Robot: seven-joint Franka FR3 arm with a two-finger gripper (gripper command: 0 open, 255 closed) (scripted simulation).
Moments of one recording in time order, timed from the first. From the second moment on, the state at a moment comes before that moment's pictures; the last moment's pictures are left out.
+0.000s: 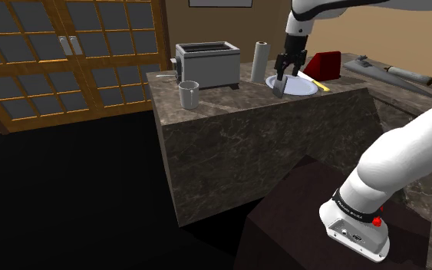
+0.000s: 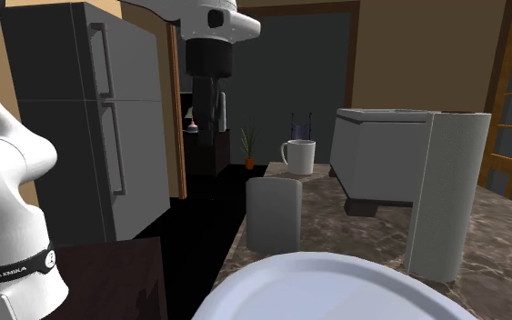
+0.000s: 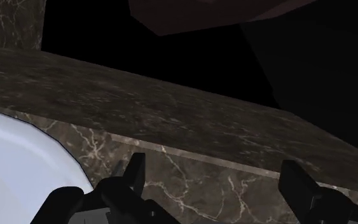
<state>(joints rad) -0.12 -0.35 -0.19 -2.13 -0.07 1.75 -0.08</state>
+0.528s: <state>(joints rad) -0.17 -0.13 -0.27 -1.92 -0.03 1.83 -0.09</state>
